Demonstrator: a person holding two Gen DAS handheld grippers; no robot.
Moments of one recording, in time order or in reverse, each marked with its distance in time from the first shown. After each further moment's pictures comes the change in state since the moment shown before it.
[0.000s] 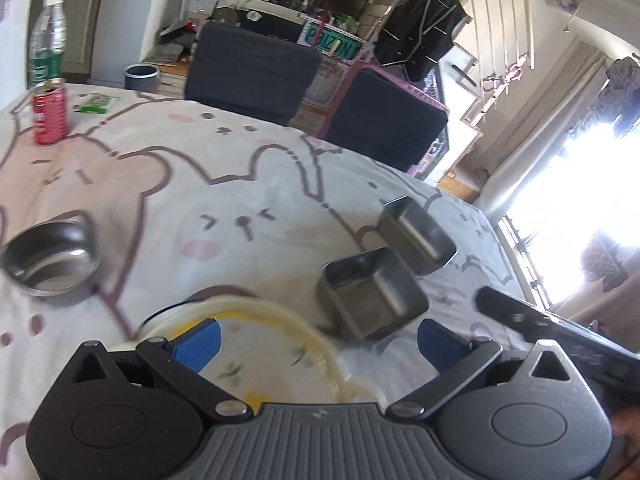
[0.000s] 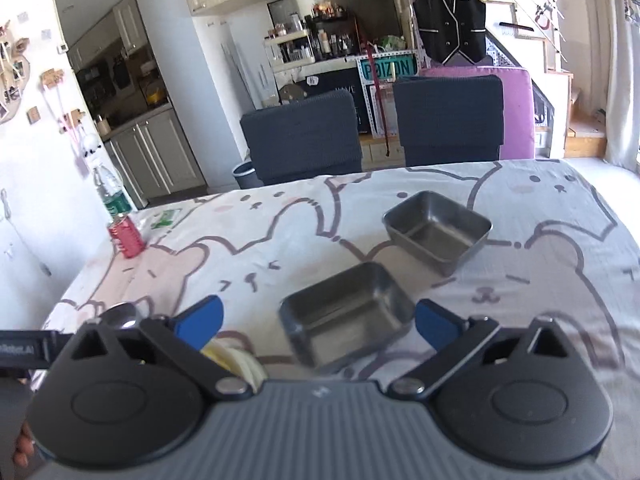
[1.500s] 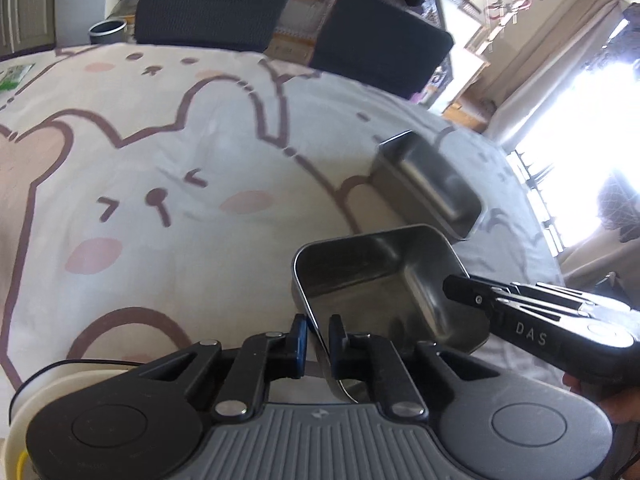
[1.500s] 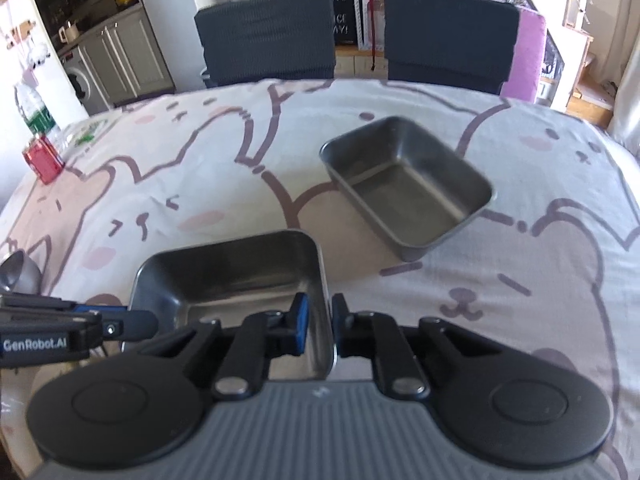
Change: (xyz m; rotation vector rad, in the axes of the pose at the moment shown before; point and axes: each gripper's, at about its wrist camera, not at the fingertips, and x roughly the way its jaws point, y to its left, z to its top) left arm 0.137 -0.040 0.027 0.060 0.212 0.013; right arm 0.131 -0.063 0.031 -0.083 0.285 -0.086
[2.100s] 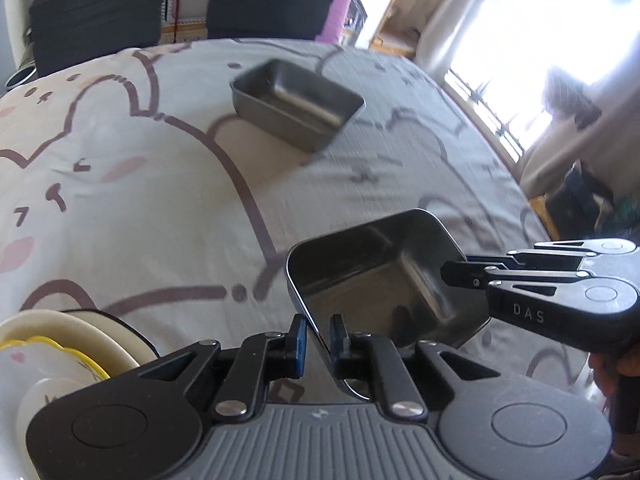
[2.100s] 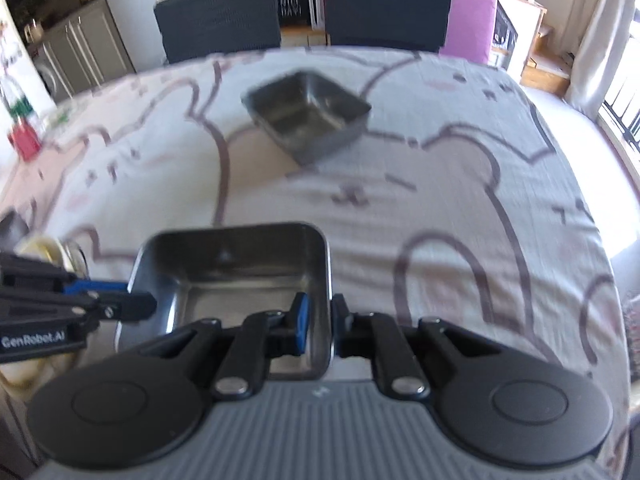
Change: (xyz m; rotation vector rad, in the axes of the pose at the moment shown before) left arm 0.003 -0.083 -0.064 0.296 0.120 -0.048; right arm -0.072 -0.049 -0.081 0.050 0.088 -0.113
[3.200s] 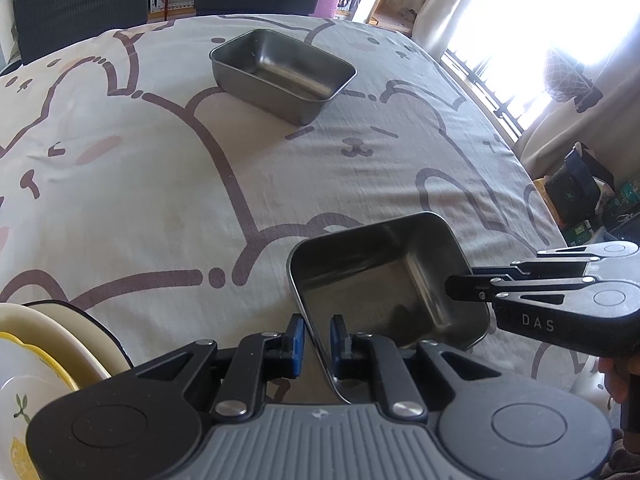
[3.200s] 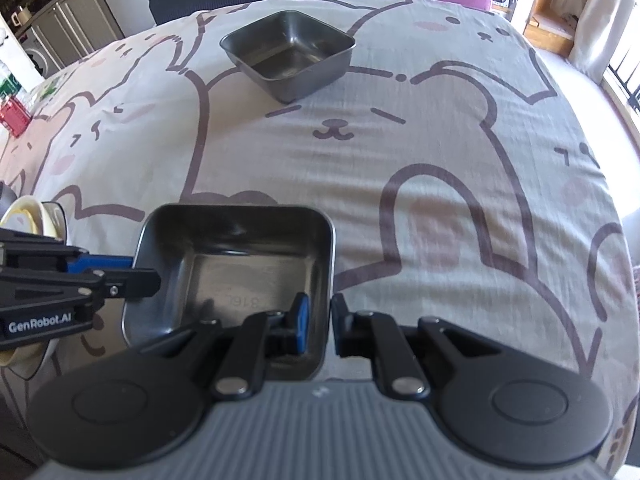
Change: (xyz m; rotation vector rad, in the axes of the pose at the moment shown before) left arm 0.023 -0.008 -0.002 0.012 0.043 -0.010; right arm 0.018 -0.016 -0.015 0.039 0.118 0.028
